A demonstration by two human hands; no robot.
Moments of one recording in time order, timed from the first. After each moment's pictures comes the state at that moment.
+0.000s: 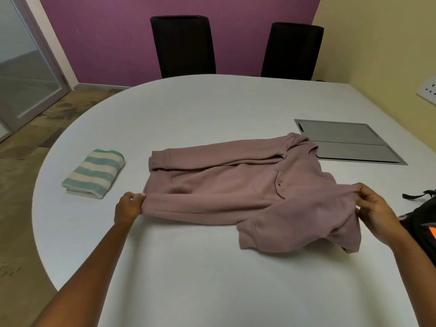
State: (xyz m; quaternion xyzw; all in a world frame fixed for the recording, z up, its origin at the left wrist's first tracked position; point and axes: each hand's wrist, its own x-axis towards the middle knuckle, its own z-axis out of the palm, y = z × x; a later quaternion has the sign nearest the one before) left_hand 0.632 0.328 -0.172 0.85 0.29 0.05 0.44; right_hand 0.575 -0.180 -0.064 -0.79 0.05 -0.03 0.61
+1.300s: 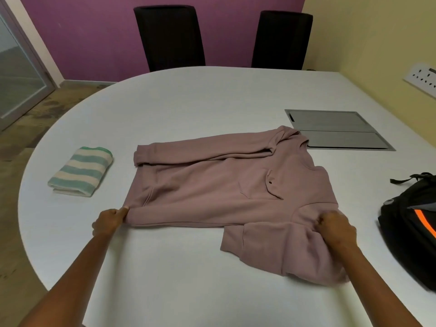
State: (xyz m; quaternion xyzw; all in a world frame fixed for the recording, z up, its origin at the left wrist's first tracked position) left_hand 0.610 0.350 -0.197 0.87 0.33 -0.08 0.35; right_hand 0.556 -0.161 -0.150 -0.98 0.21 0.05 0.01
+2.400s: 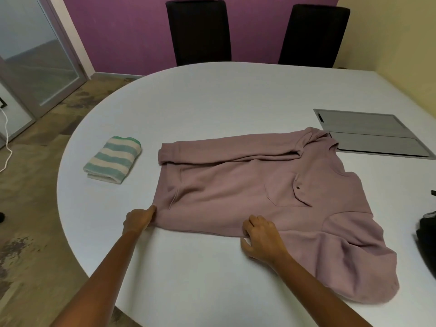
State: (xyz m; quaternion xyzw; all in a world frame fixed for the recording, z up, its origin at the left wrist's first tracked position) left_hand 0.586 0.345 -0.201 0.85 0.36 -0.12 0.36; right_hand 0.561 0.023 -0.214 -0.97 -0.23 -0.09 0.04
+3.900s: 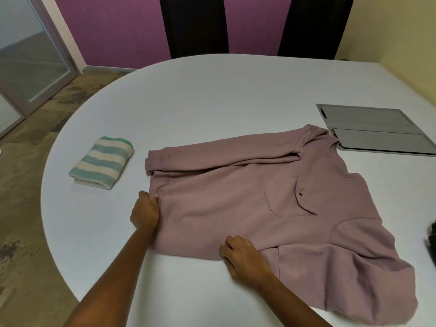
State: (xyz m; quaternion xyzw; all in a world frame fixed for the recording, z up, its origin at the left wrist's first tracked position) left_hand 0.633 0.312 -0.212 0.90 0.34 0.02 0.29; right_hand 0.547 0.057 -0.239 -0.93 -0.33 -0.09 0.10
